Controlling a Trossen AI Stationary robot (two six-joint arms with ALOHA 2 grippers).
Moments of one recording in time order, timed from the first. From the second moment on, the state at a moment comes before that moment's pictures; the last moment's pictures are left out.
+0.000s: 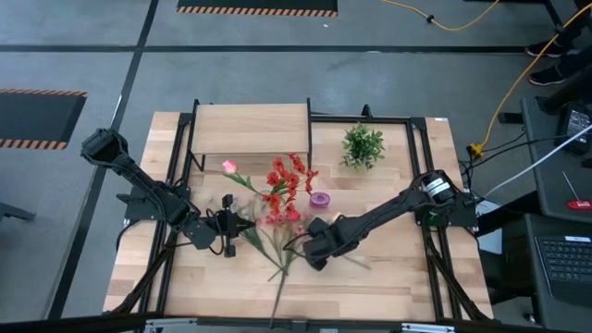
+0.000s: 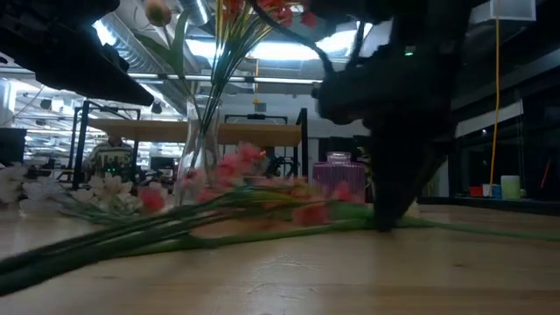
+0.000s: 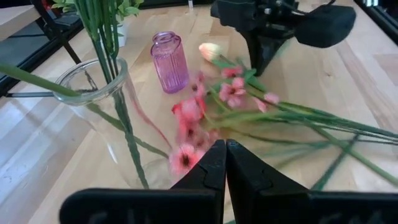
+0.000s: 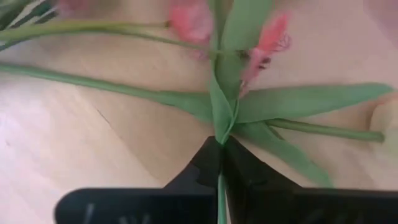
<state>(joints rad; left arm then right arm) -0.65 1.20 0.41 0.18 -0.76 -0.35 0.39 2.03 1.36 -0.75 0.18 1.07</state>
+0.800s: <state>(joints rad) -0.65 1.20 0.41 0.18 -0.76 -0.35 0.46 1.79 1.37 -1.06 0.42 1.20</state>
